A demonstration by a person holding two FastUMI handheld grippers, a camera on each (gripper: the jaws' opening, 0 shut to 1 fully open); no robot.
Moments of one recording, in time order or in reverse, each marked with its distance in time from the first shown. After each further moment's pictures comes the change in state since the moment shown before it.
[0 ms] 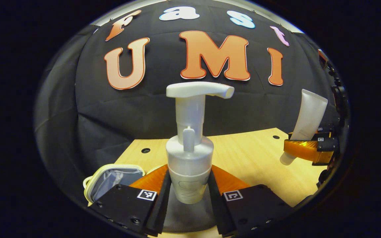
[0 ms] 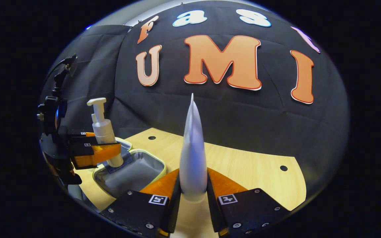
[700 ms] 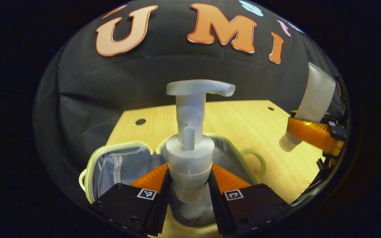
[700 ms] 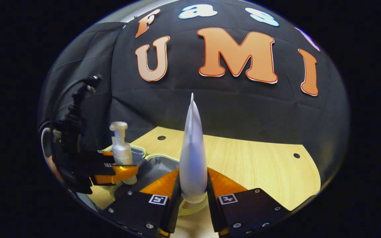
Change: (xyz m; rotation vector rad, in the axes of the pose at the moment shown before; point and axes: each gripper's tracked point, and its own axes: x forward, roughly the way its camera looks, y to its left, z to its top) left arm 0.043 0.058 -0.096 -0.002 0.328 -0.215; right arm 0.033 0.106 -0.009 0.070 0.073 -0.074
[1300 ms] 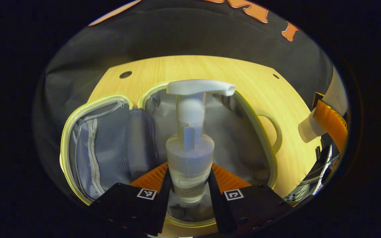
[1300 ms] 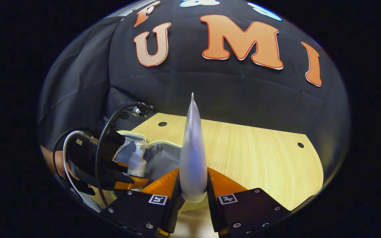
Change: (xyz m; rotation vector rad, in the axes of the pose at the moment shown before) left arm 0.016 -0.018 -0.067 -0.062 0.402 -0.040; right arm 0.019 0.008 -0.033 0.010 0.131 0.035
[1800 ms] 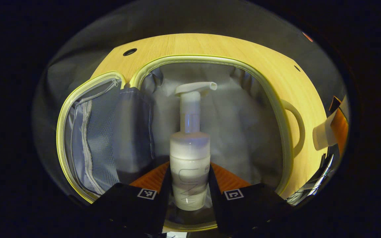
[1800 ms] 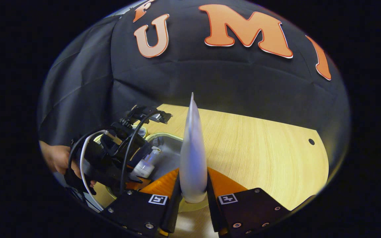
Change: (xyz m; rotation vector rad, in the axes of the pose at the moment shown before) left arm 0.031 0.003 -0.010 -0.088 0.172 0.114; right arm 0.028 -0.008 -0.018 -0.003 0.092 0.082
